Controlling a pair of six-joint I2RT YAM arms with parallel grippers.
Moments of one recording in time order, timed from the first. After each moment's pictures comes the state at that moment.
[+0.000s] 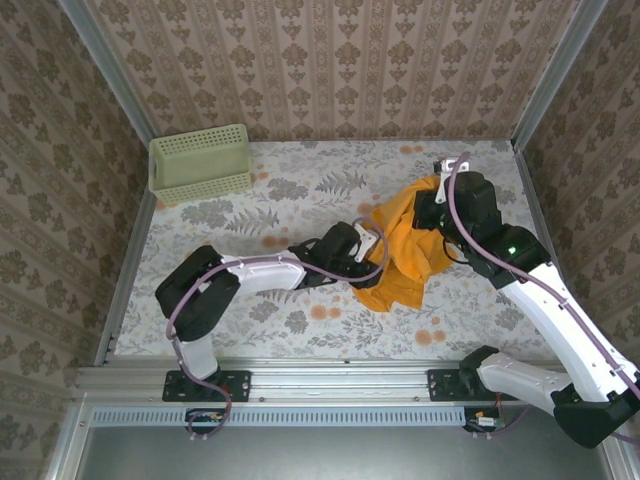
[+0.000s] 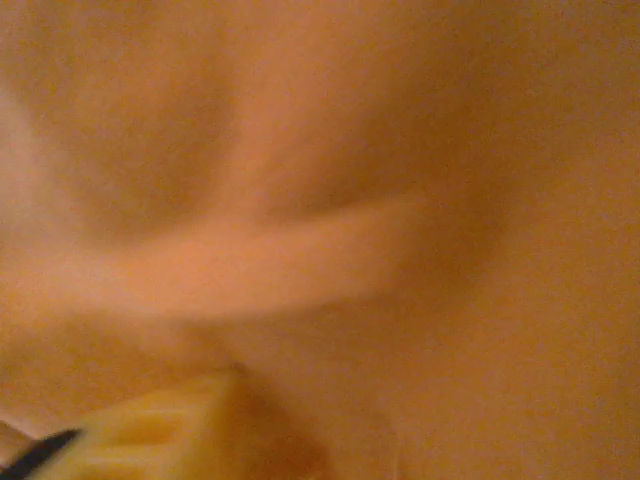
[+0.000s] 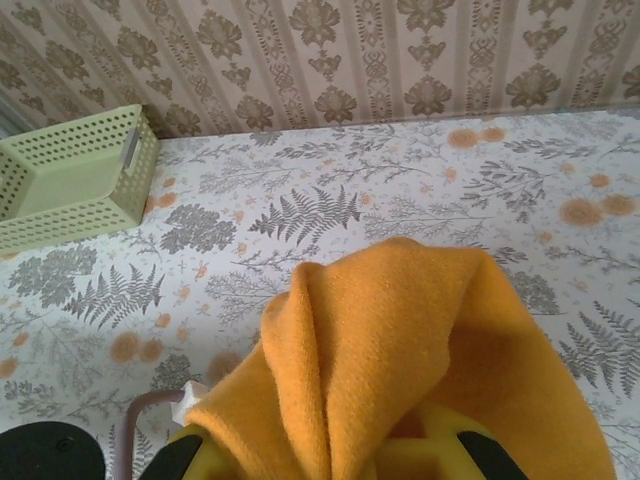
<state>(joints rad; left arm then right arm) -0.96 1.80 1.04 0.01 0.23 -0.31 0.48 1.04 1.25 -0.72 0.26 0.37</state>
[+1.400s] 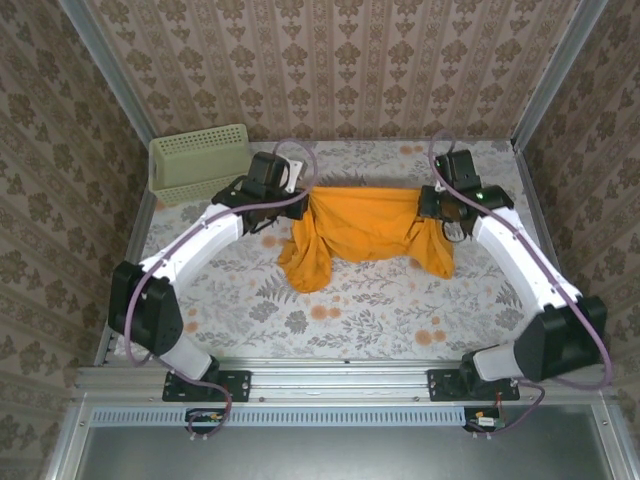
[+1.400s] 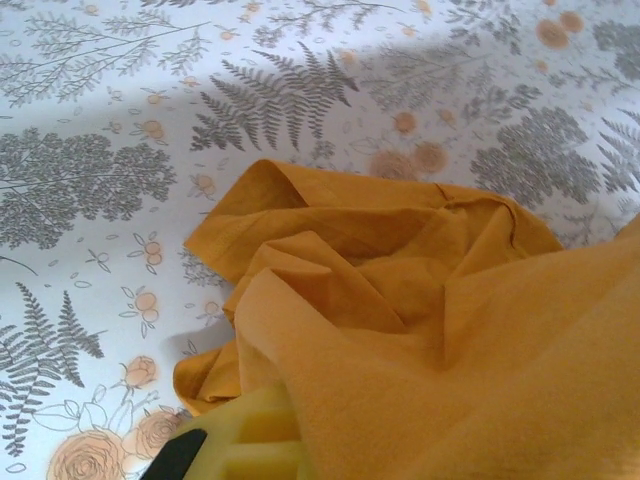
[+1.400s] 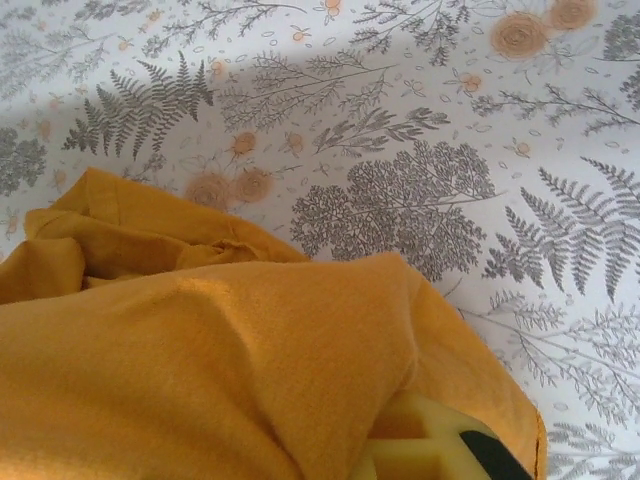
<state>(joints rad) -0.54 1.59 1.33 -0.49 0.15 -0.22 0.20 1.42 1.30 -0.77 0.09 0.38</state>
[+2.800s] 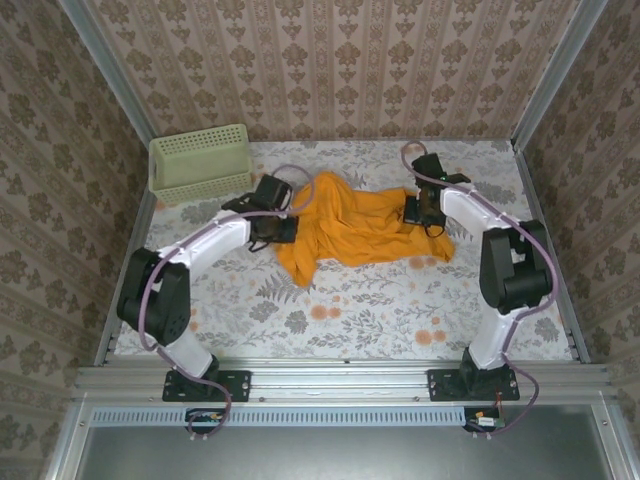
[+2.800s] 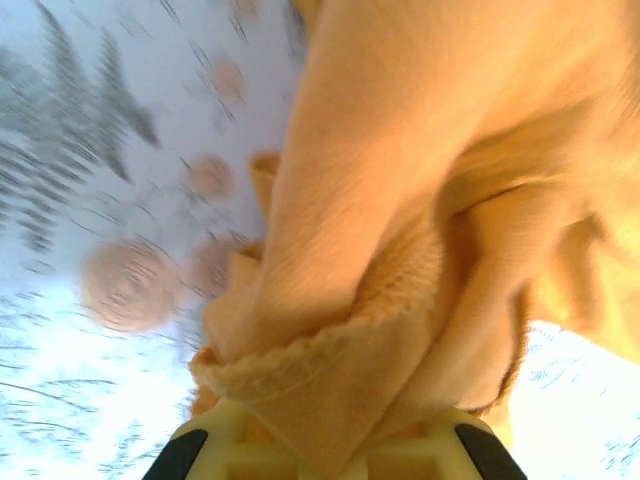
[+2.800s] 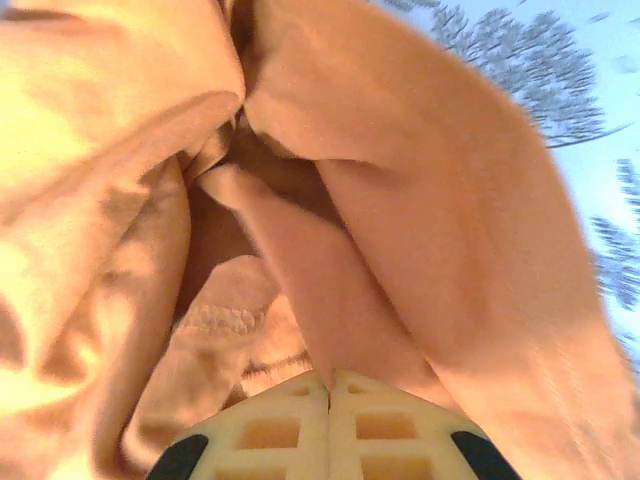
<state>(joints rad) -0.52 1.63 1.20 -0.60 0.03 -0.30 0.17 1.80 1.36 -0.74 0.07 0.37</state>
